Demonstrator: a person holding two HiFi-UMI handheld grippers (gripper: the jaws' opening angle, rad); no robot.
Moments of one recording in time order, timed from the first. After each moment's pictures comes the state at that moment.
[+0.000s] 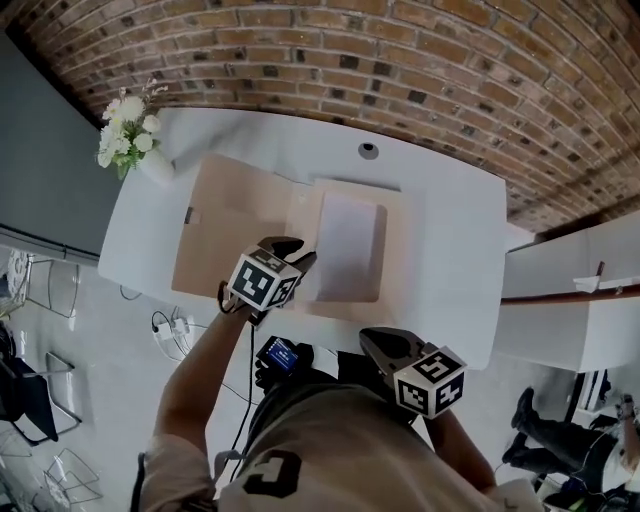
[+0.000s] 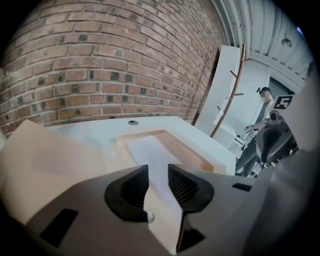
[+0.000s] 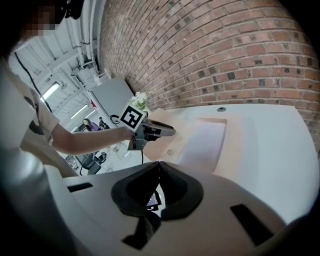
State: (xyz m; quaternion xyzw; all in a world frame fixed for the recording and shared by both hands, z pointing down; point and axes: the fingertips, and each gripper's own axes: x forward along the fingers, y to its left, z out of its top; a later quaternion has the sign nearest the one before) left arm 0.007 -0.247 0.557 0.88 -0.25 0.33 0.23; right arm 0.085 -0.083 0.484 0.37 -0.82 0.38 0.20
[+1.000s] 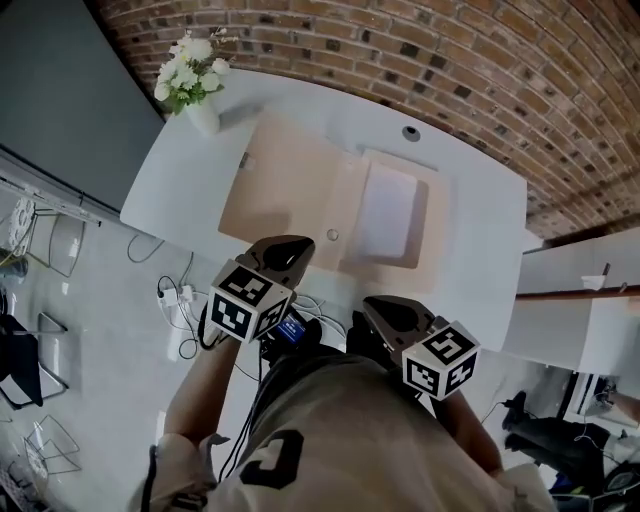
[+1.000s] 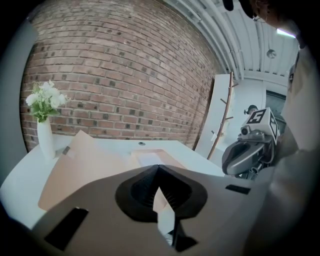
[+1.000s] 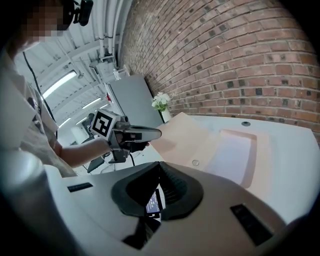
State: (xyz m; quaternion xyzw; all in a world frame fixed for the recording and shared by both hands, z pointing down) left arm -0.093 -0.157 0.458 0.90 -0.34 0.19 0.20; right arm -0.007 -0.062 0.450 0.33 -0.87 0.31 0.20
